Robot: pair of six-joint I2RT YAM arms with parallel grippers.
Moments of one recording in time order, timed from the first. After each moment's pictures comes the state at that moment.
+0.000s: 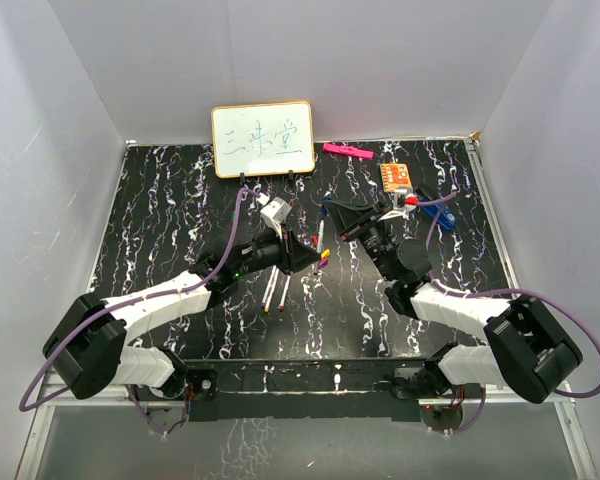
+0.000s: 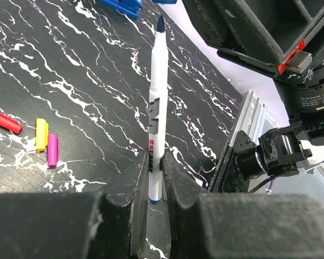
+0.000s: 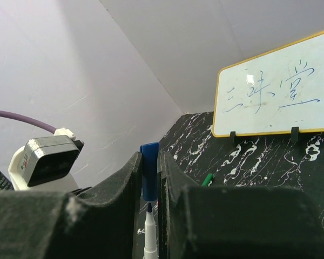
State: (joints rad) left arm -0.76 1.31 0.66 0.45 0.37 -0.51; right arm 0.61 1.26 0.46 1.17 0.05 0.64
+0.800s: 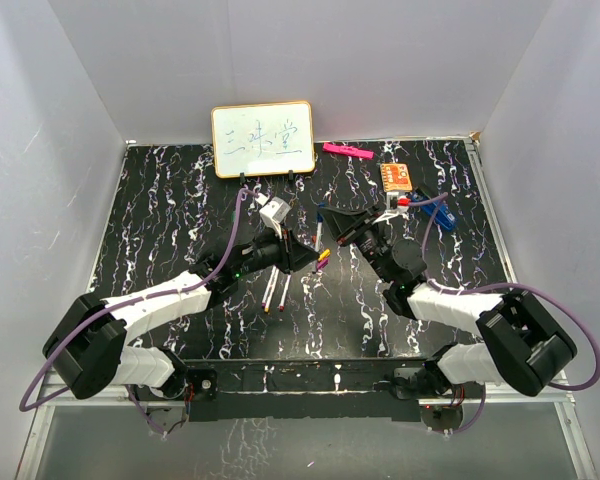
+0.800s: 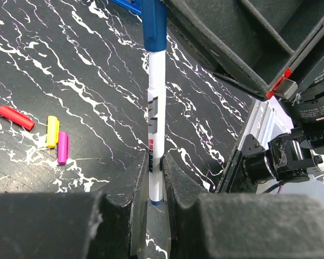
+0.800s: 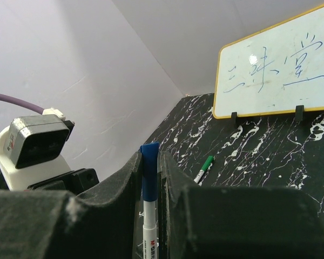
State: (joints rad) left arm -0.76 1.31 0.66 0.44 0.34 -0.50; right arm 0.62 1.30 0.44 1.17 0.02 0.66
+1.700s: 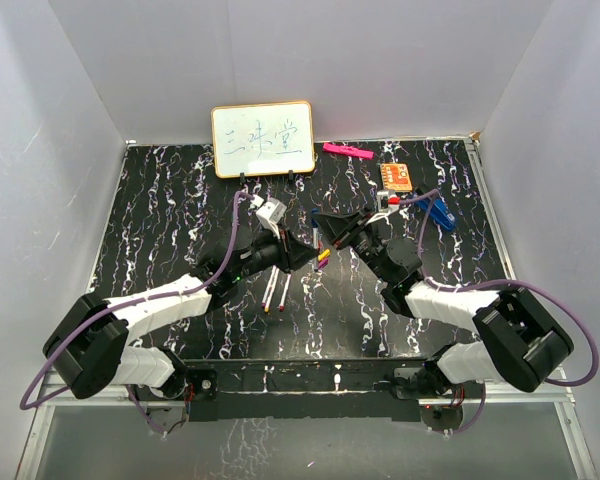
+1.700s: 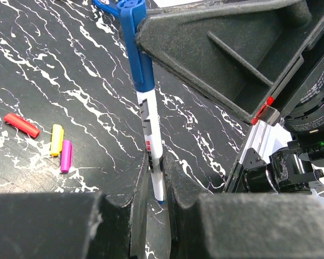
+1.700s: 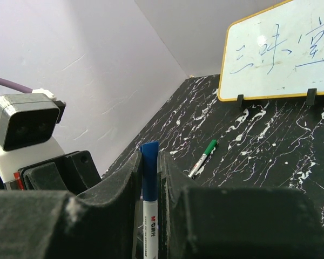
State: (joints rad) left arm -0.76 1.31 0.63 0.53 0.27 -0.53; right arm 0.63 1.33 0.46 1.12 -0.06 0.66
